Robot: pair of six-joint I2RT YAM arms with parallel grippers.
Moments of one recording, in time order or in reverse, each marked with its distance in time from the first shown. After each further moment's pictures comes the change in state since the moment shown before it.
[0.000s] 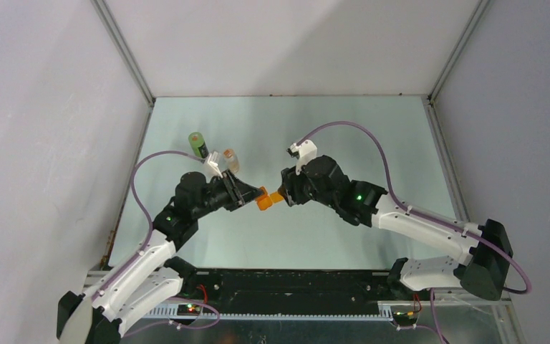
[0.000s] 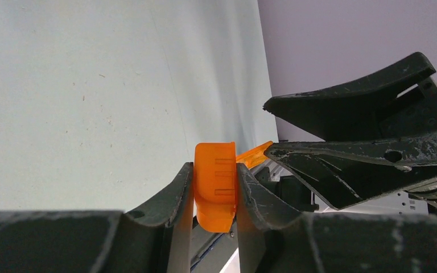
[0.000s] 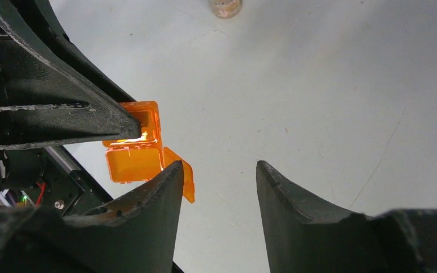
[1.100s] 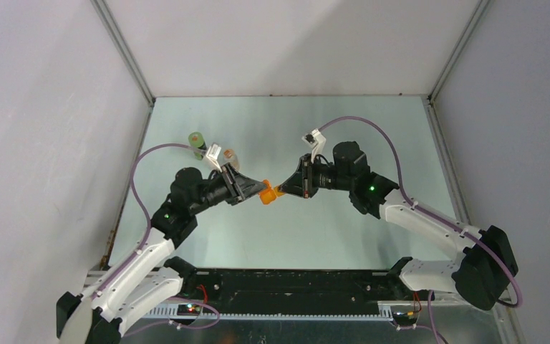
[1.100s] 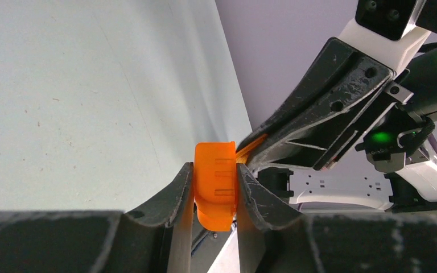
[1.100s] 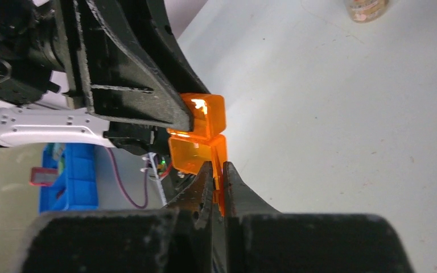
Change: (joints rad) left arm 0.000 0.004 0.053 0.064 0.080 -0.001; right arm -0.257 -0.031 -0.130 0.292 -0.703 0.203
